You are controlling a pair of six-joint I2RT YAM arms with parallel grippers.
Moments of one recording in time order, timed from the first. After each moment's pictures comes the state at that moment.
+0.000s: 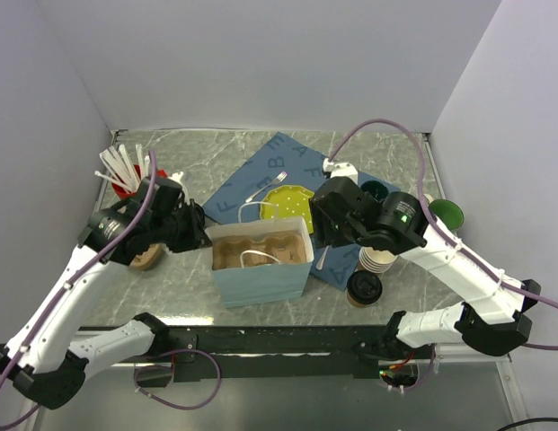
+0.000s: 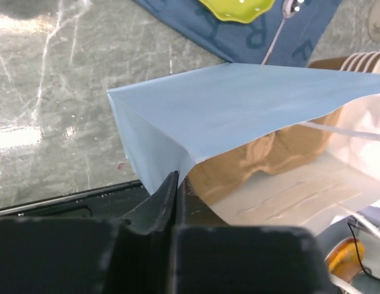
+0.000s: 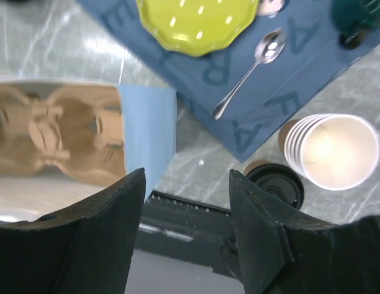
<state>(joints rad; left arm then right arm) -0.55 0.98 1.27 -1.14 0.07 -0.70 0.99 1.27 1.63 -1.32 0.44 0.66</state>
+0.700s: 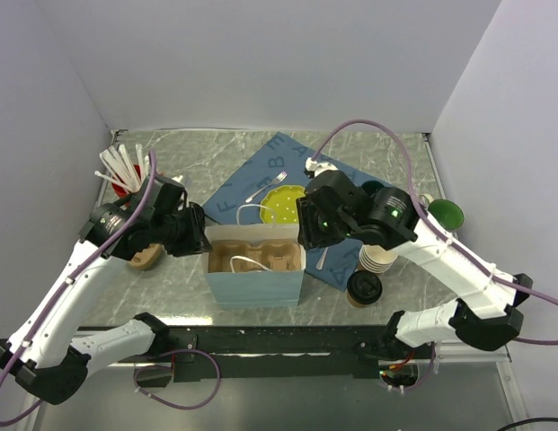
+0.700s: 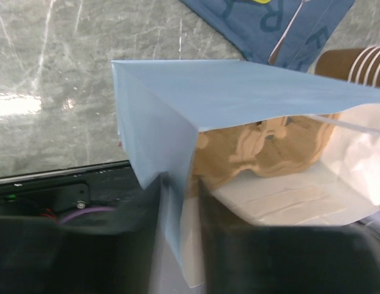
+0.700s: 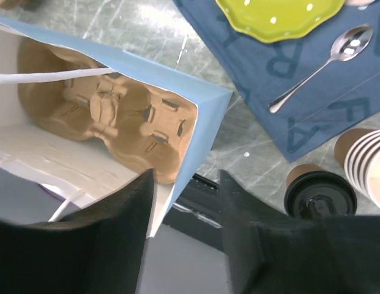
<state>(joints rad) -0.55 1.04 1.34 -1.26 0.08 -0.75 0.99 1.30 1.65 -1.24 0.21 0.62</state>
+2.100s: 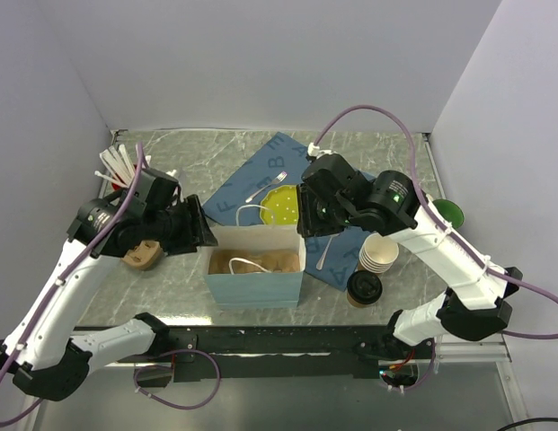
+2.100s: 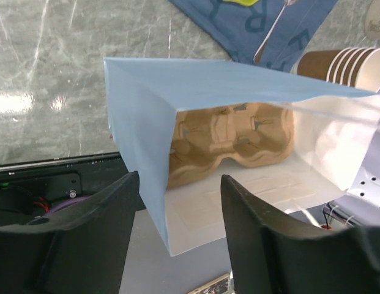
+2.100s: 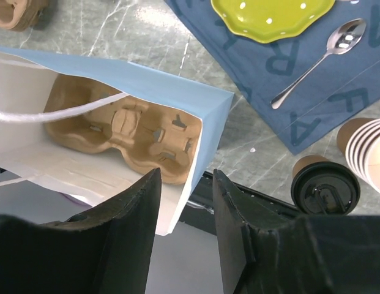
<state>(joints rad) -0.55 1.07 1.48 -1.34 0.09 -0.78 0.97 1.42 1.87 -1.38 0.23 0.68</state>
